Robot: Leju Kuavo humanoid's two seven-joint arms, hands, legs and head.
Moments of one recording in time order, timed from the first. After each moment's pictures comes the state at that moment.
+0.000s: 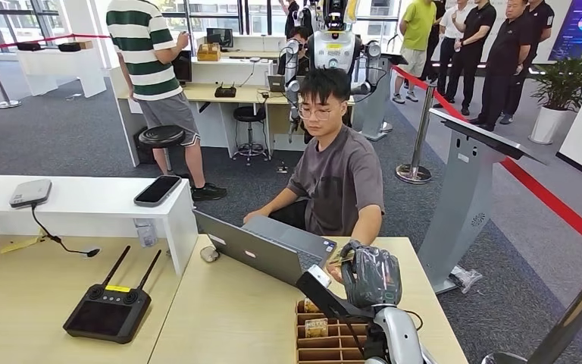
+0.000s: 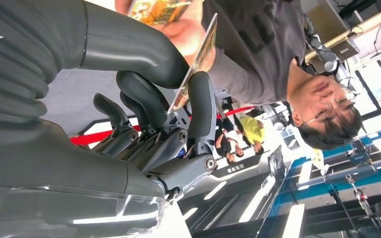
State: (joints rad) left arm -0.38 0.13 -1.12 -0.22 0.70 -0.34 0.34; right arm -0.73 -0.14 0.67 -1.15 0.91 -0.49 0.13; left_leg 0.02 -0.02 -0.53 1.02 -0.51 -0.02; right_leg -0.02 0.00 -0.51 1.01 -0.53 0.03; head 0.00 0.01
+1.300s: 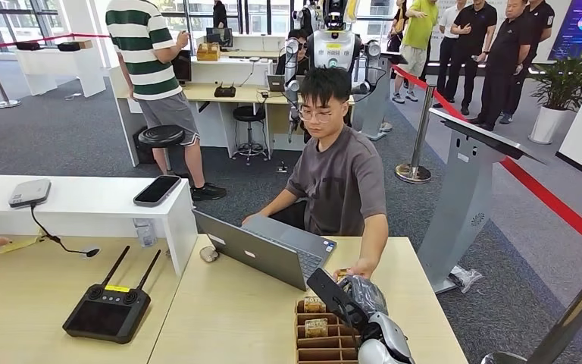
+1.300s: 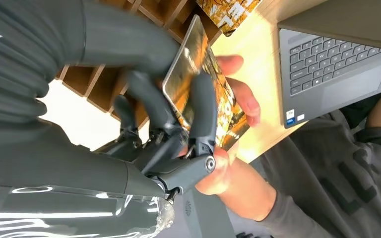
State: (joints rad) left arm -0.40 0.11 -1.14 -0.22 0.69 -0.35 0.36; right arm -0.83 0.03 0.53 -0.60 0.50 -0.30 -0.05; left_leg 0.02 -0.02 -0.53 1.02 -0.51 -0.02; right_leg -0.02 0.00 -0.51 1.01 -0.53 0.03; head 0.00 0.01
